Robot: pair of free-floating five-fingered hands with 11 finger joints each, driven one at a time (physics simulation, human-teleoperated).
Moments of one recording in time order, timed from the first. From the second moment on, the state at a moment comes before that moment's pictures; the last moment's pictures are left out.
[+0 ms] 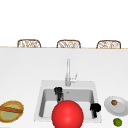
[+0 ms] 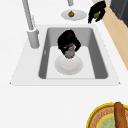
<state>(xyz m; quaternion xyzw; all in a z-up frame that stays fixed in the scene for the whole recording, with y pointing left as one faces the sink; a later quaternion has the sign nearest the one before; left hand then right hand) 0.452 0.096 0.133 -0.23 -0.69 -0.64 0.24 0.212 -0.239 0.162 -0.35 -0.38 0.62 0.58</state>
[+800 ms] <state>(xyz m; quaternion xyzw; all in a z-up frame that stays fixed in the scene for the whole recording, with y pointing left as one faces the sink) 0.425 0.005 0.025 -0.22 -0.70 -0.64 0.24 0.212 -0.239 0.162 -0.35 -0.38 0.62 0.58</state>
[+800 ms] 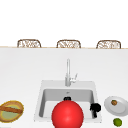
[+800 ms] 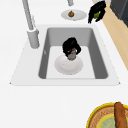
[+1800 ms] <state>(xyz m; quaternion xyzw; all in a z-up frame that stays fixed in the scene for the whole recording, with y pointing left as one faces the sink) 0.420 0.006 -0.058 -0.19 -0.71 -0.65 0.21 0.212 -0.239 0.162 -0.35 -0.38 0.62 0.58</state>
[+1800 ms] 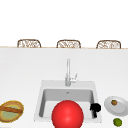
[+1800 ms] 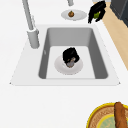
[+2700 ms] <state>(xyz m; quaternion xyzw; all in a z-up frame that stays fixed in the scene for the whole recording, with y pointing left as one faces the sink) 0.415 0.035 0.009 -0.18 -0.71 -0.64 0.22 0.212 -0.239 0.162 -0.35 -0.38 0.62 0.58</state>
